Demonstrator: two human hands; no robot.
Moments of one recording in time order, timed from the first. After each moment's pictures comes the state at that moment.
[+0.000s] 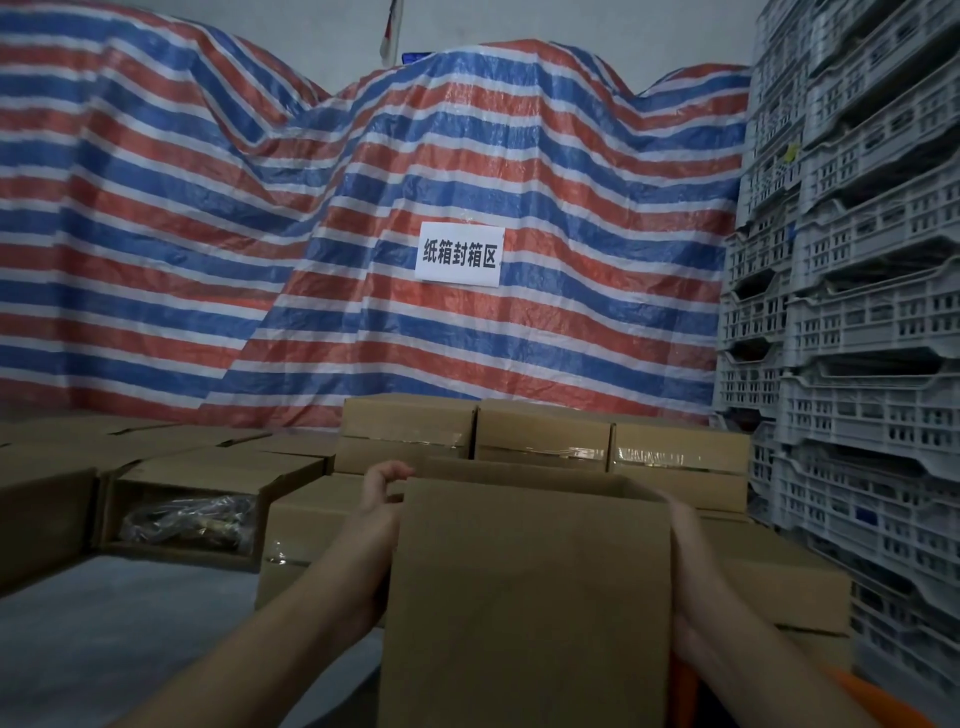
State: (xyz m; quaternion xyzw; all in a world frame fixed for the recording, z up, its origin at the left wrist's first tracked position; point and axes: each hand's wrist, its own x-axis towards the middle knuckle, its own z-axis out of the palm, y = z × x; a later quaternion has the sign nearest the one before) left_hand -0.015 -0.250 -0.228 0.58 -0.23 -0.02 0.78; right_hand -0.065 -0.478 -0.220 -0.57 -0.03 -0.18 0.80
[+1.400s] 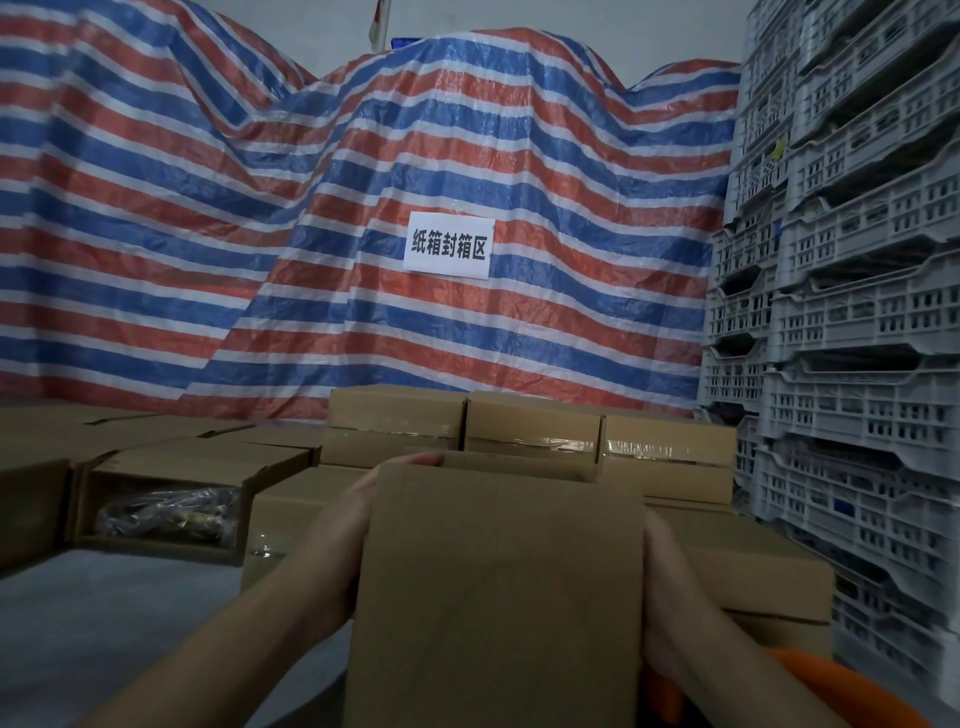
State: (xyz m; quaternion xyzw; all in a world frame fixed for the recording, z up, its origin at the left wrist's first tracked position) left_hand -0.003 -0.240 -0.232 0.58 -0.29 0.00 0.76; right_hand -0.065 -0.470 -0.230 -0.61 -0.01 -0.15 0.78
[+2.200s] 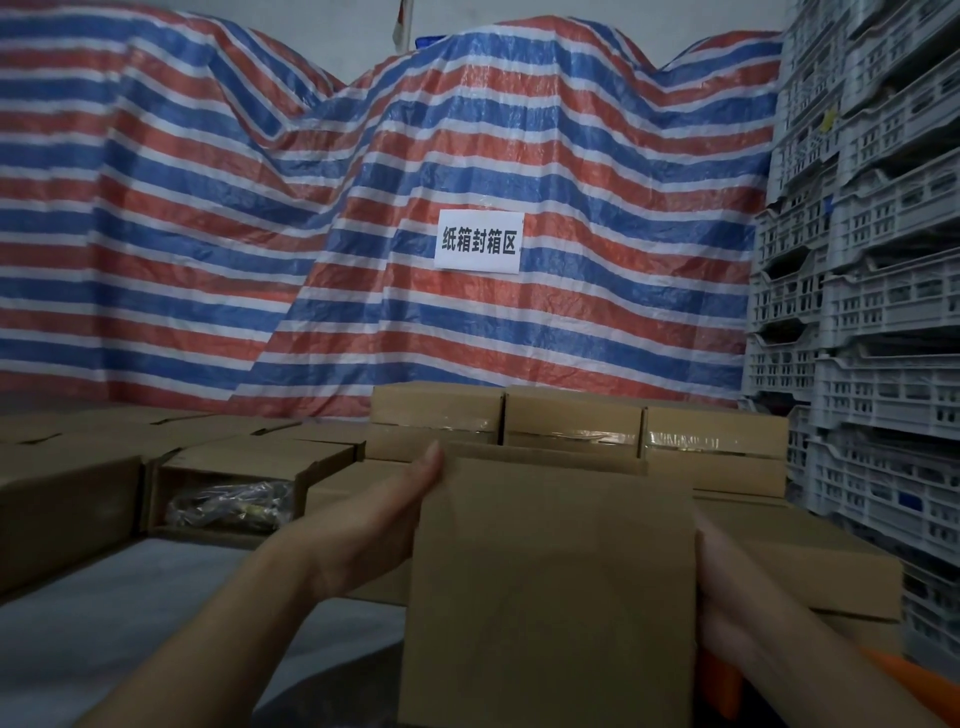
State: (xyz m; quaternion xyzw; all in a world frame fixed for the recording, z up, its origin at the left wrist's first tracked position) left_hand -0.001 -0.210 -0.214 0.60 -0.38 -0.16 0.69; right_hand -0.071 -0.473 -0.228 -0.64 -0.04 -0.14 0.75
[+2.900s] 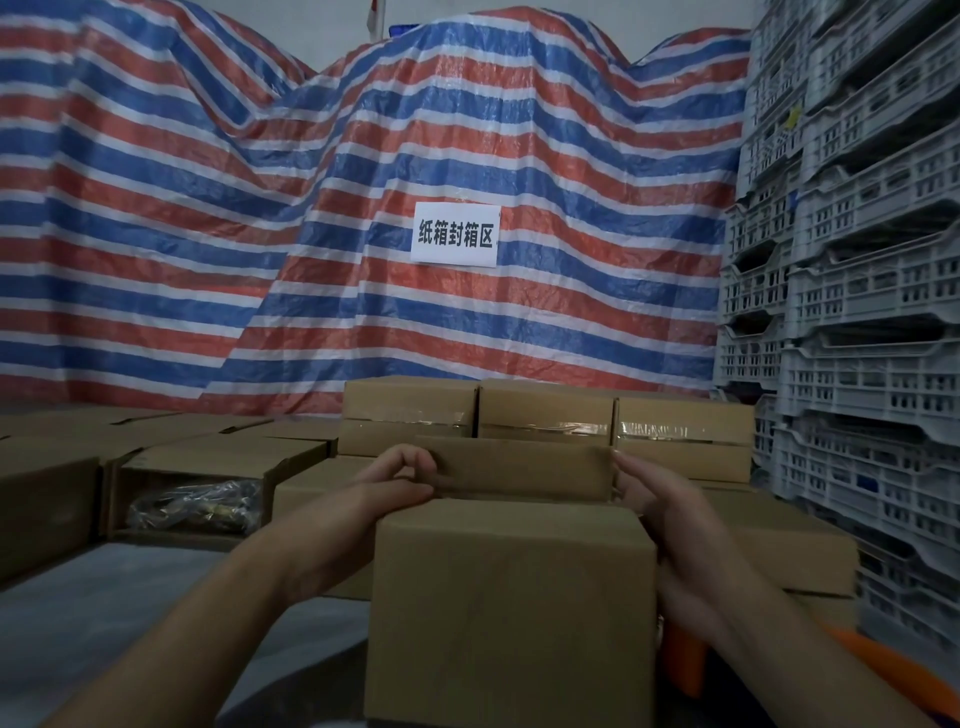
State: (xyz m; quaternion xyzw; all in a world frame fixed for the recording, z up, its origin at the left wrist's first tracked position) left_hand 0.011 -0.217 -0.221 0.64 -0.33 -0.12 0.69; right_hand -0.062 -0.486 -0.224 -0.61 -0.07 -0.10 0.78
